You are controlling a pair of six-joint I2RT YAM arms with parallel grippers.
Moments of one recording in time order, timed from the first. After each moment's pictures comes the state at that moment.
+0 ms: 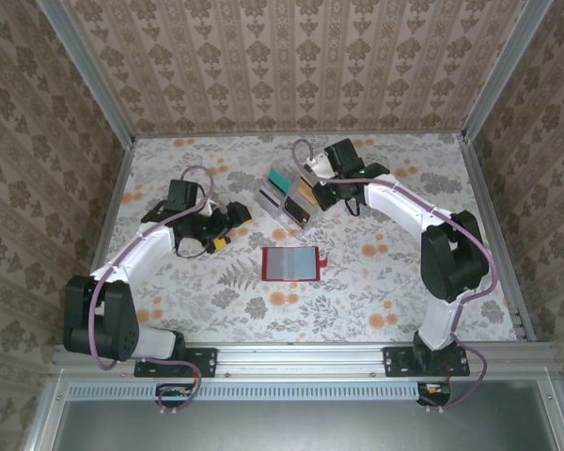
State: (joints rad) left arm -0.24 1.37 0.89 -0.50 0.63 -0.72; right arm 0.42 1.84 1.47 -0.55 -0.12 -0.19
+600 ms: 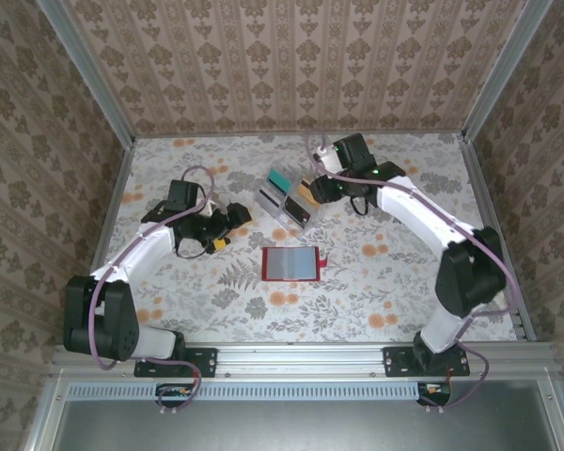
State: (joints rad) left arm -0.24 1.37 0.89 -0.51 0.63 -0.70; right arm 0.43 1.65 1.42 -0.58 -0.11 0.00
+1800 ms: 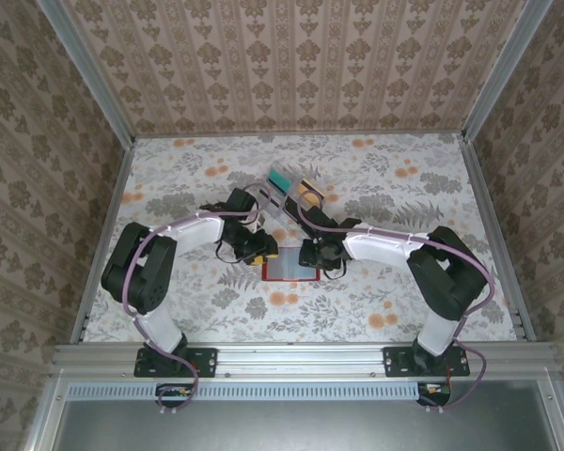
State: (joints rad) left arm -0.54 1.74 1.01 -0.55 0.52 -0.66; right arm 0.71 1.75 1.04 -0.50 -0.03 0.86
